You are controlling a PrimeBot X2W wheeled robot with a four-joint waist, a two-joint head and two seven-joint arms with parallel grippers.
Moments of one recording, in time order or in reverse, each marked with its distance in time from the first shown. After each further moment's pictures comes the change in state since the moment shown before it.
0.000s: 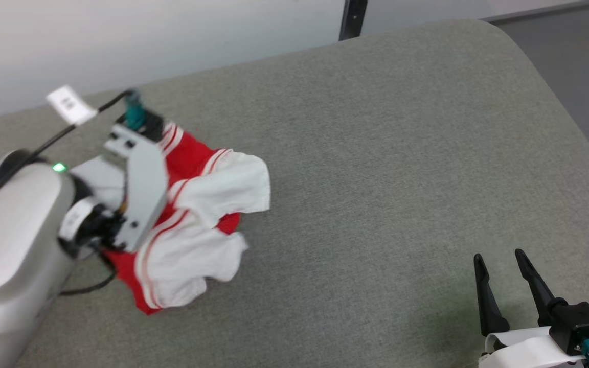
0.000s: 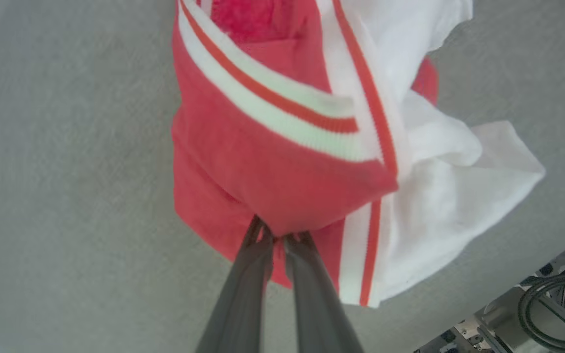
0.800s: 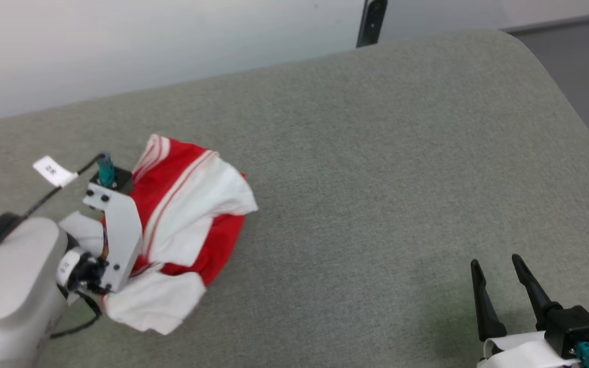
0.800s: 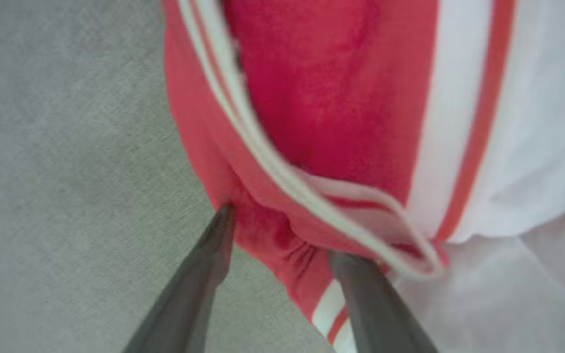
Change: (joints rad) left arm 0.142 0.022 -0.012 0.213 0.029 -0.001 -0.216; right arm 0.005 0.000 0.004 0.012 -0.026 0.000 0.000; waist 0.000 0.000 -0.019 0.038
